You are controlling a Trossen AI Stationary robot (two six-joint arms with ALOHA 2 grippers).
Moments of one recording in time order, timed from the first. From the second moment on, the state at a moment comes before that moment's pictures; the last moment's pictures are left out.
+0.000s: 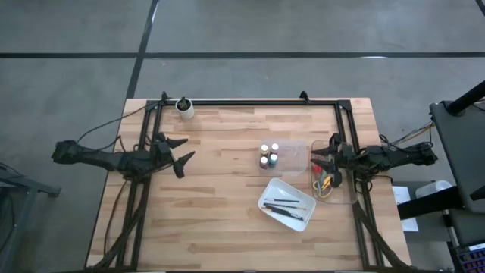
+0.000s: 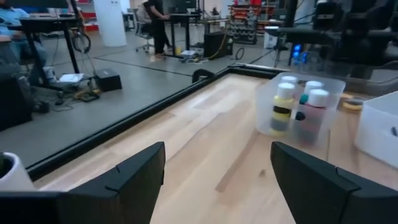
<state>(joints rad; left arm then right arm) -0.17 0.24 0.00 0.07 -0.70 -0.10 0.23 0.00 0.09 -0.05 0.37 0.07</state>
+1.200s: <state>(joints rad) -0.17 0.00 0.09 -0.24 -0.68 -0.33 0.23 0.00 0.09 -0.07 0.36 0.09</state>
